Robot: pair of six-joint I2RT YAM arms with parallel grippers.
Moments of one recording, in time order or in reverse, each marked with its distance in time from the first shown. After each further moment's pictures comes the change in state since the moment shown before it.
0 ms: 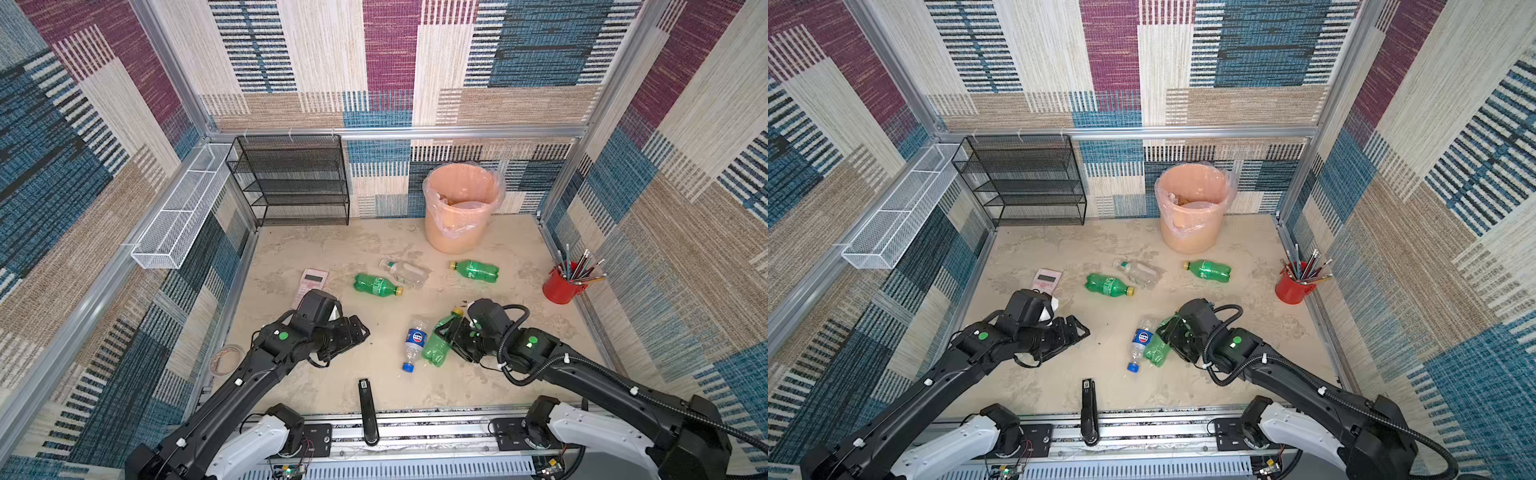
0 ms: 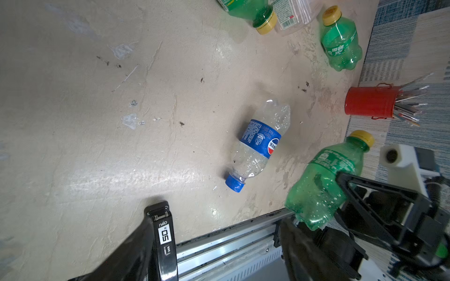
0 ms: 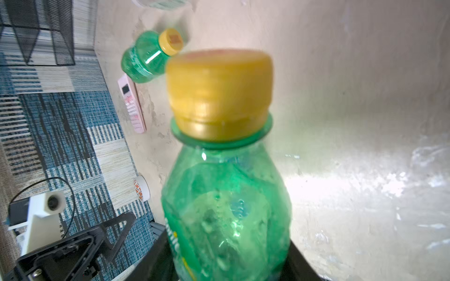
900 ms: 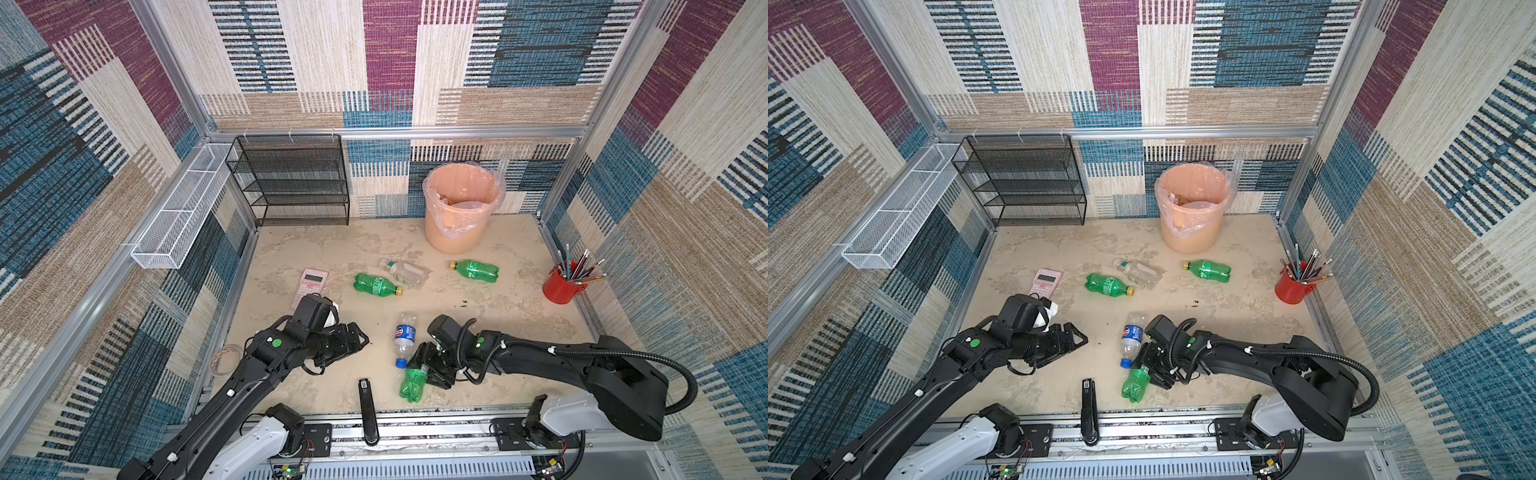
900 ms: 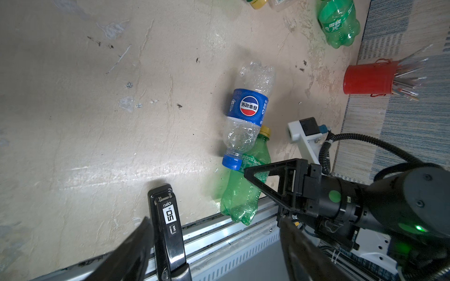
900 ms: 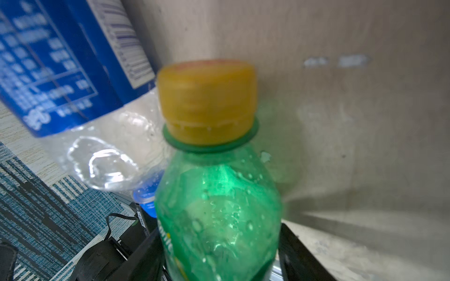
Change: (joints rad) left arm -0.001 -0.076 -0.015 -0.068 0.050 0.060; right arm 0.170 0.425 -0.039 0.193 -0.266 0.148
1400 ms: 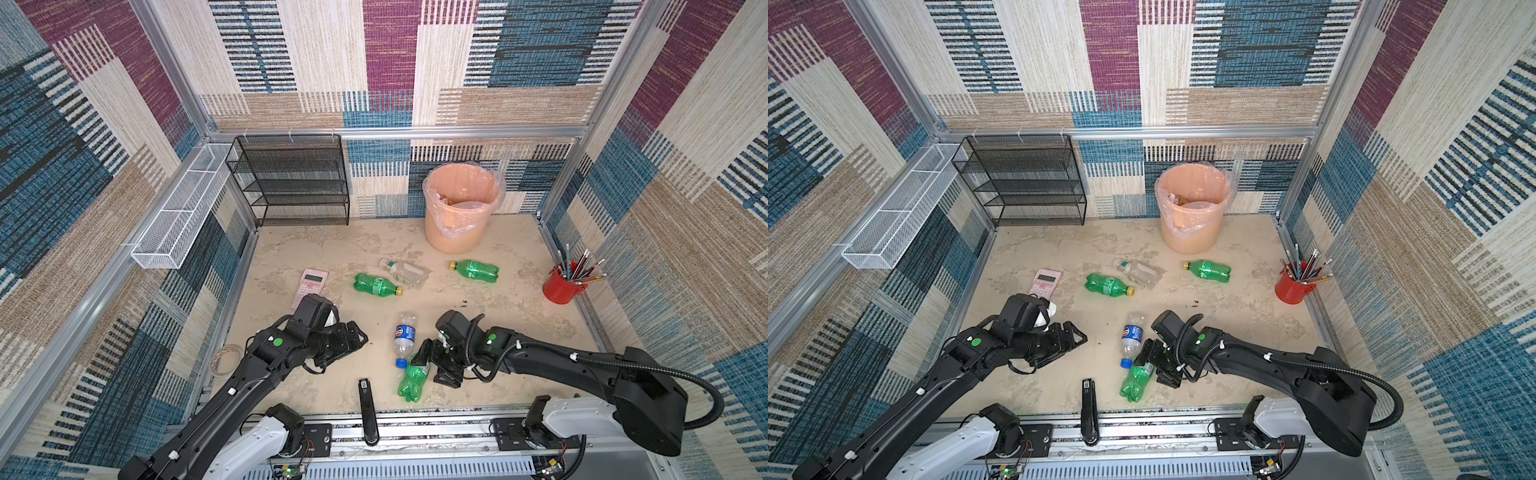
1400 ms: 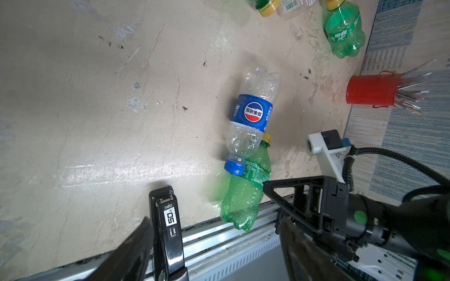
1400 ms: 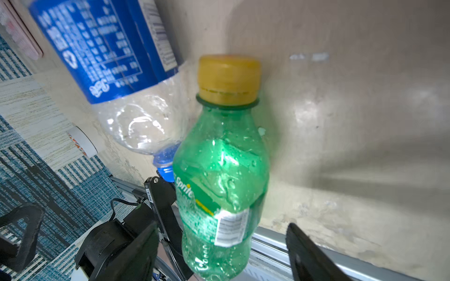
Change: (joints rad) left arm 0.000 0.006 -0.001 0.004 -0.021 -0.032; right arm -0.024 -0.097 0.027 -0.128 -0.012 -0.059
